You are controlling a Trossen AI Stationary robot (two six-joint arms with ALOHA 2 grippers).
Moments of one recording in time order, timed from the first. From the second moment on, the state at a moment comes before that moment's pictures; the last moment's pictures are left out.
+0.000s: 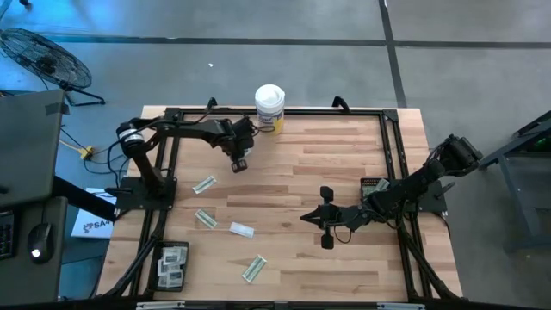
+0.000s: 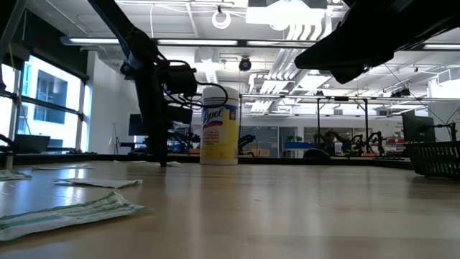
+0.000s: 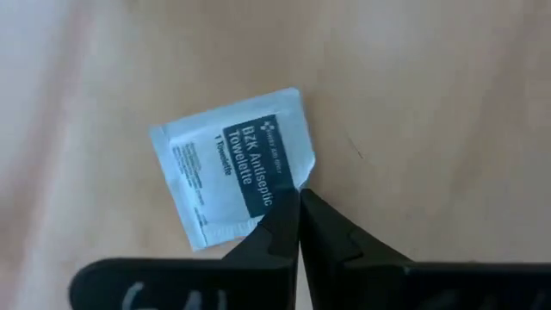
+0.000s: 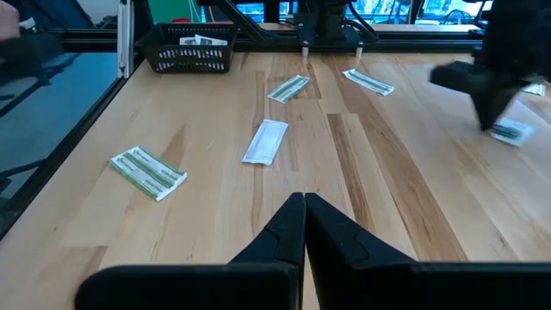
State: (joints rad) left arm 0.50 1.72 0.97 -0.50 -0.01 0.17; right arm 0.48 1.47 0.57 0.52 0.46 0.21
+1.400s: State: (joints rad) left arm -1.08 1.37 1.22 -1.20 -0.01 -1.42; right arm 0.48 1.47 0.57 0.54 0.55 0.23
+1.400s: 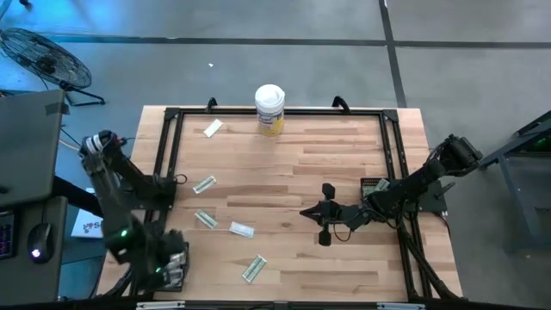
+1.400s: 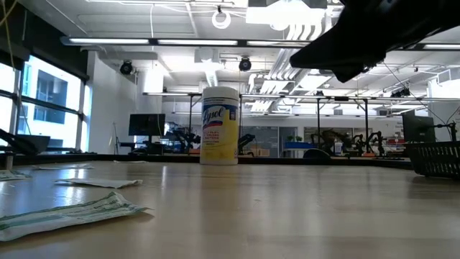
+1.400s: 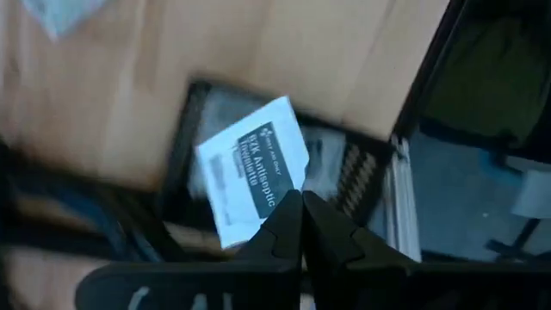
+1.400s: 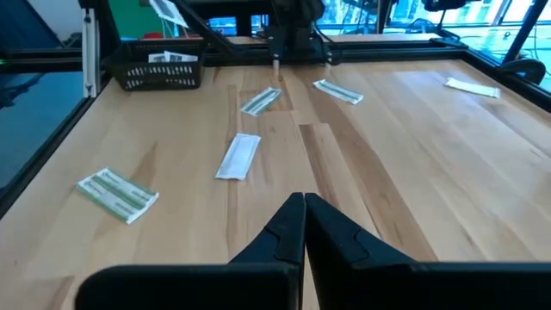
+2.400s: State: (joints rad) left arm -1.06 1.74 1.22 -1.26 0.11 -1.48; right arm 0.48 1.47 0.57 0.55 0.54 0.23
